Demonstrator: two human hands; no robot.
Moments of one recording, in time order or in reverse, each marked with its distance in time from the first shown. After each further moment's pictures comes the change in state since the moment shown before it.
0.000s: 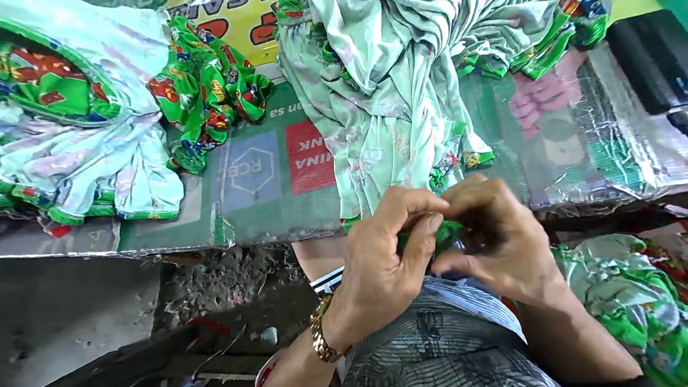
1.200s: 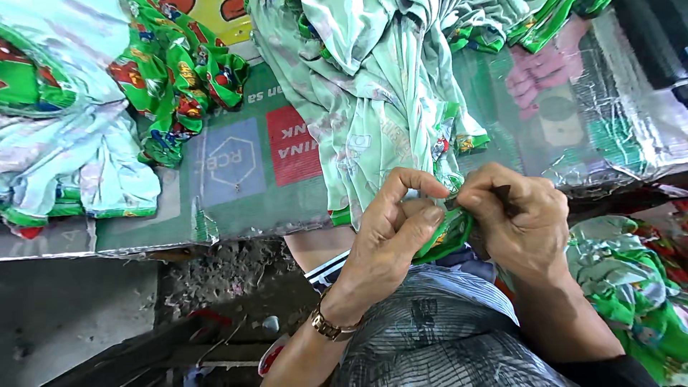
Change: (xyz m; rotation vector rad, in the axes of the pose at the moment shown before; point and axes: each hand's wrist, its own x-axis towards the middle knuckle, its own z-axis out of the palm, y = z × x) left_hand -0.006 -0.014 0.014 -0.693 -0.142 -0.446; right_hand -0.001 0.004 -0.008 -0.257 0.166 -0.037
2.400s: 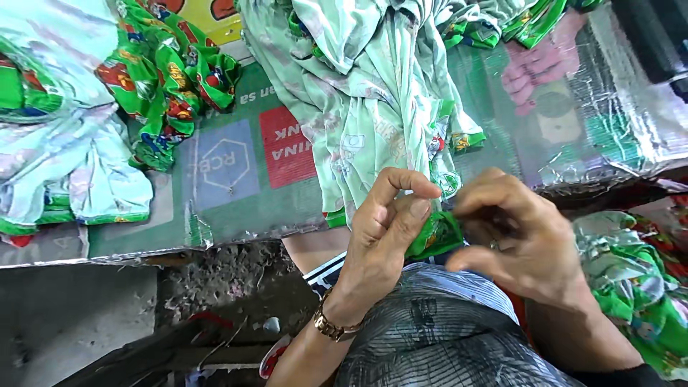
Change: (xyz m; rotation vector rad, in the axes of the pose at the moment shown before) left_hand 0.002 -0.007 0.001 -0.010 0.045 0.102; right_hand -0.016 -0.004 -0.012 0.164 -0.136 0.050
